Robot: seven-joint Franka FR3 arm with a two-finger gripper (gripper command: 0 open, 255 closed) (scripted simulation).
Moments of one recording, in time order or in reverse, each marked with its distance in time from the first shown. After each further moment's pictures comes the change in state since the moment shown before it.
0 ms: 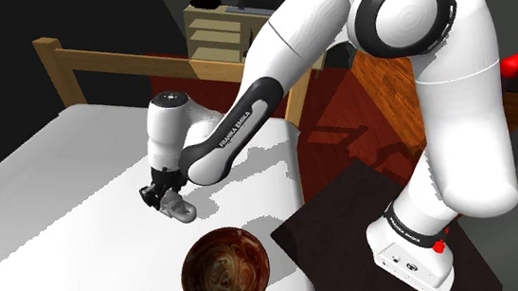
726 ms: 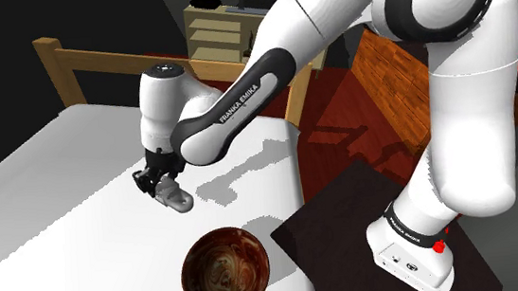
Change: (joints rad) arm -0.041 -0.115 0.057 -0.010 0.059 -0.104 -0.036
